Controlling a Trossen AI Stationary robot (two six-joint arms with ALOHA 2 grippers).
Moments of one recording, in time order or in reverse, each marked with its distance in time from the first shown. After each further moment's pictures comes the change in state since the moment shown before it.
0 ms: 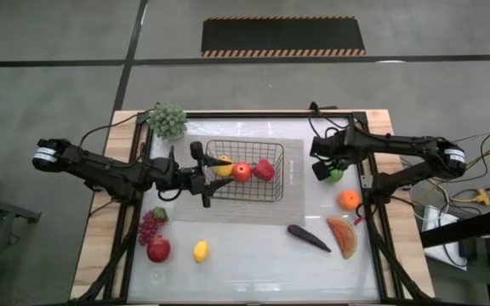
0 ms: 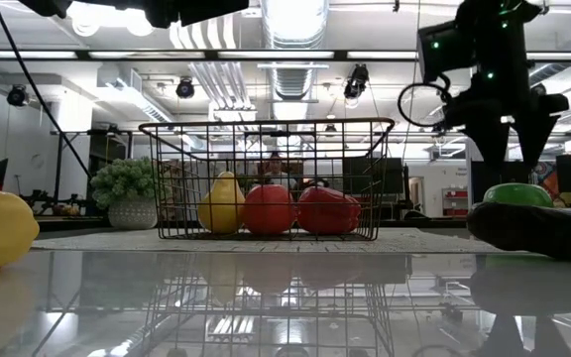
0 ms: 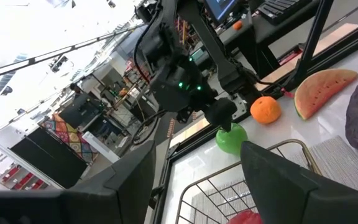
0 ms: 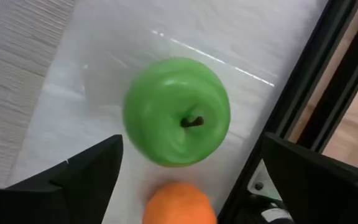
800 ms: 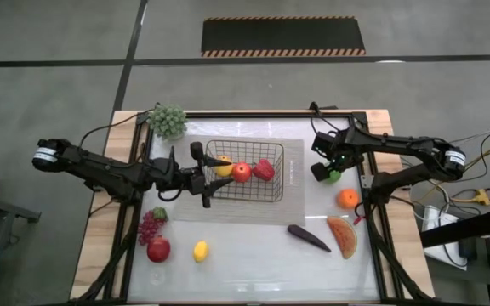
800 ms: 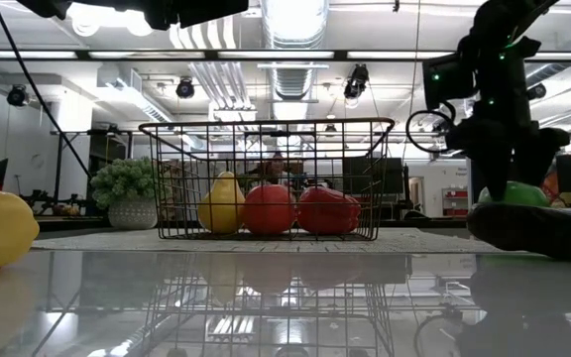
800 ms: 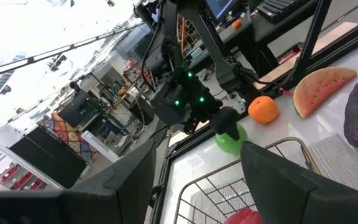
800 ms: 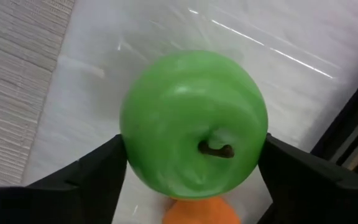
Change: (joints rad) left arm 0.000 0.000 -0.005 -0.001 0.000 -0.002; right arm -0.129 0.001 -0.142 0.205 -0.168 -0.123
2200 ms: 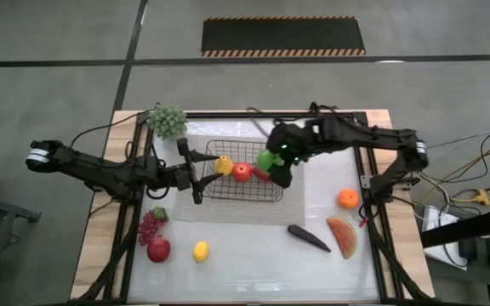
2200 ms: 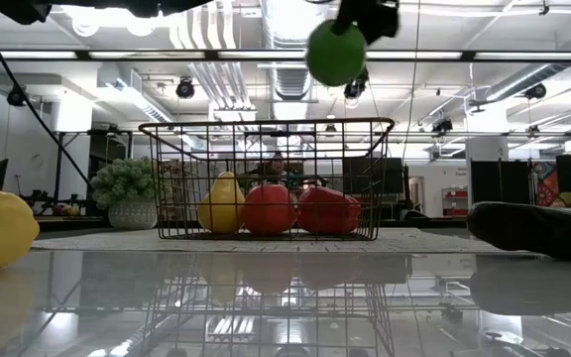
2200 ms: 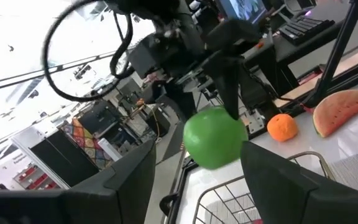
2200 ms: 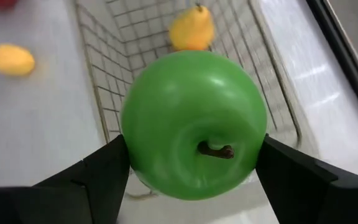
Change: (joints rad) left arm 0.000 -0.138 -0.094 0.076 -0.026 -0.002; right arm 0.414 0.385 1.041 -0.123 0.104 -0.443
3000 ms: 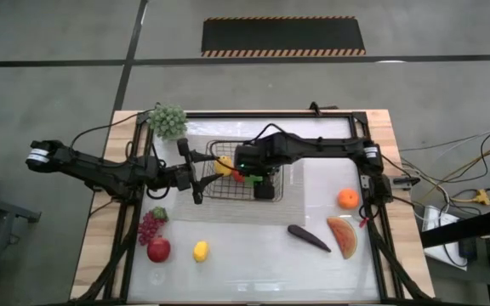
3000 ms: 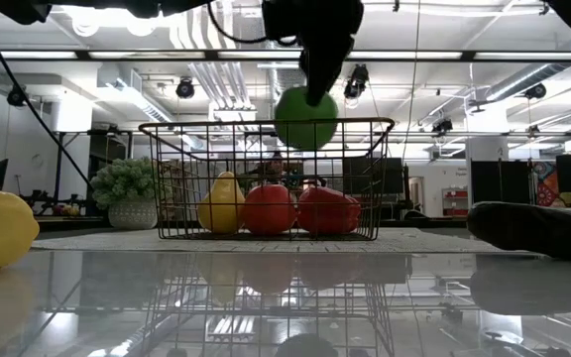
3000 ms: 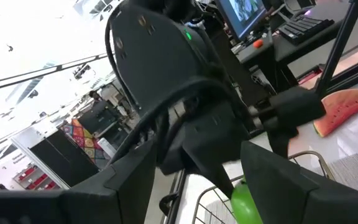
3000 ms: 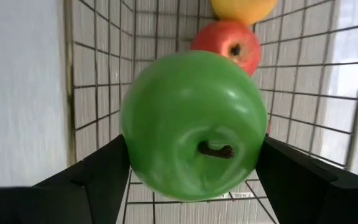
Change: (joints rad) left arm 0.000 0.002 0.000 -0.001 0.000 0.000; right arm 0.023 0.379 0.239 -0.151 -0.007 -0.290
